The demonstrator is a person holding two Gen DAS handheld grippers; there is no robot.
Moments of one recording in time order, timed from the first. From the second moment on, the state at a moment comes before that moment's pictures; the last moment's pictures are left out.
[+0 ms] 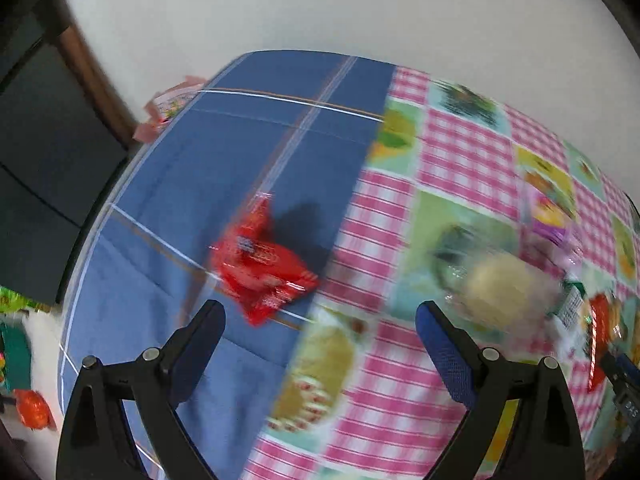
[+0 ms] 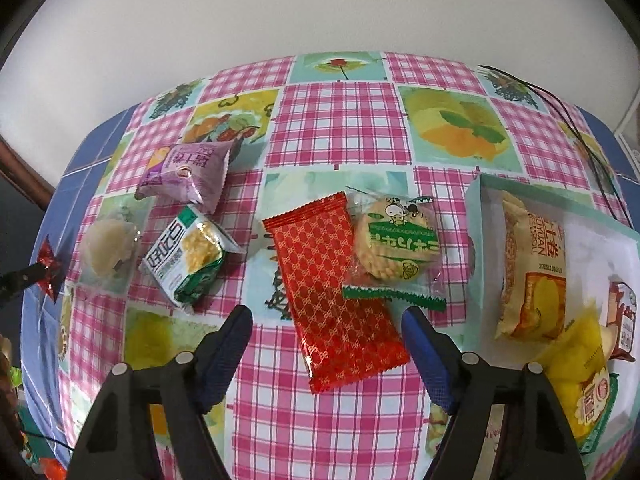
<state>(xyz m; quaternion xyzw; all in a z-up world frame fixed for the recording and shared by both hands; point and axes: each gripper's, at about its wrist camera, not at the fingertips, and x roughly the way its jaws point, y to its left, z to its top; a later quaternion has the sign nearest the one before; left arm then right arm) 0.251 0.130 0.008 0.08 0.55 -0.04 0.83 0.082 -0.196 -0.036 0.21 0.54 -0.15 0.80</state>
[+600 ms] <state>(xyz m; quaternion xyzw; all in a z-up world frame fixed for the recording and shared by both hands) 0.299 0.193 -0.030 -0.02 0.59 -0.03 0.81 0.093 -0.198 -0.064 0.19 0.56 -0.16 0.79</state>
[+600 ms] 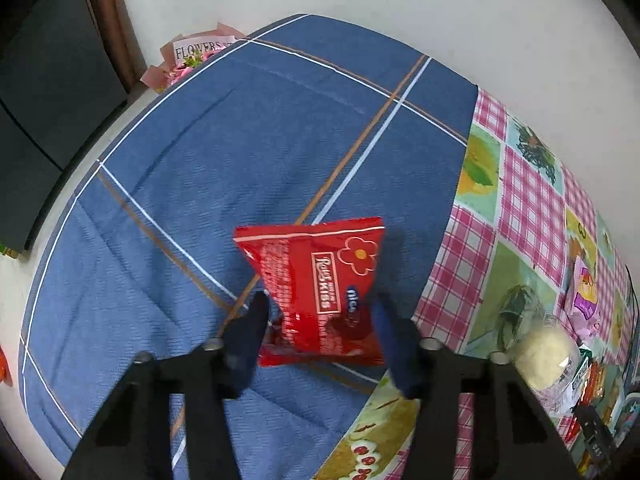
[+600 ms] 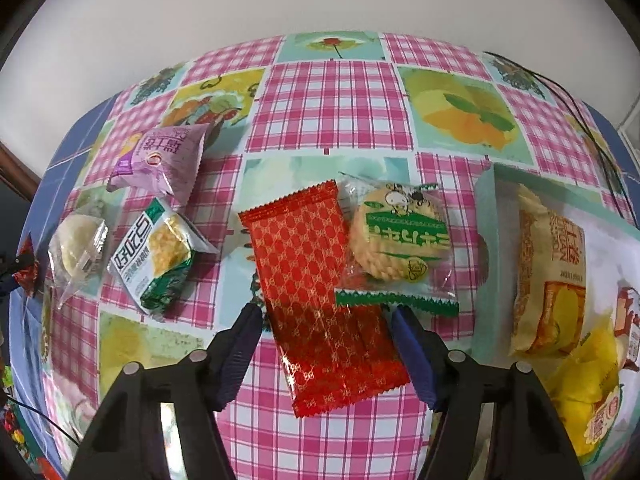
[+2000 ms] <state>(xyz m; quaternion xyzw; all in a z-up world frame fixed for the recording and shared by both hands) 0.158 0.054 0.031 0.05 0.58 -0.08 0.81 -0.010 -0.186 0.011 0.24 0.52 -0.12 0.81</state>
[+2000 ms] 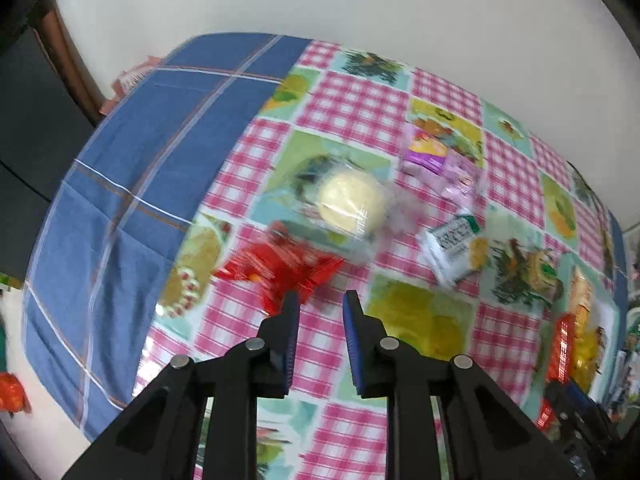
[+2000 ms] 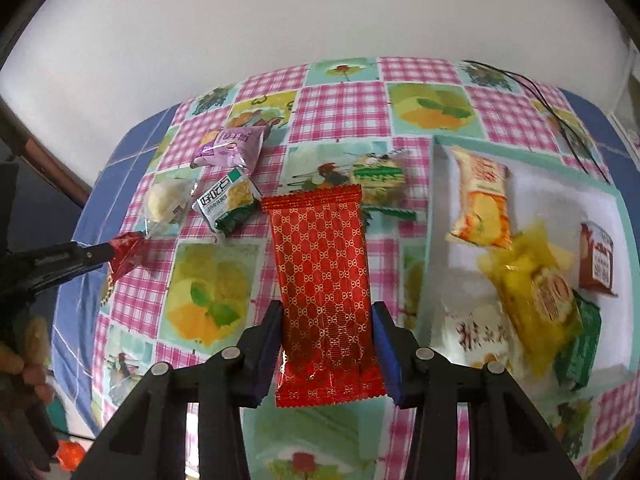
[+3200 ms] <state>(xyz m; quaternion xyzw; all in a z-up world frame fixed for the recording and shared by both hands) 0.149 0.075 -0.040 -0.04 0.64 -0.03 0.77 -0.001 -0.210 0.012 0.28 0.51 -0.11 0.80</state>
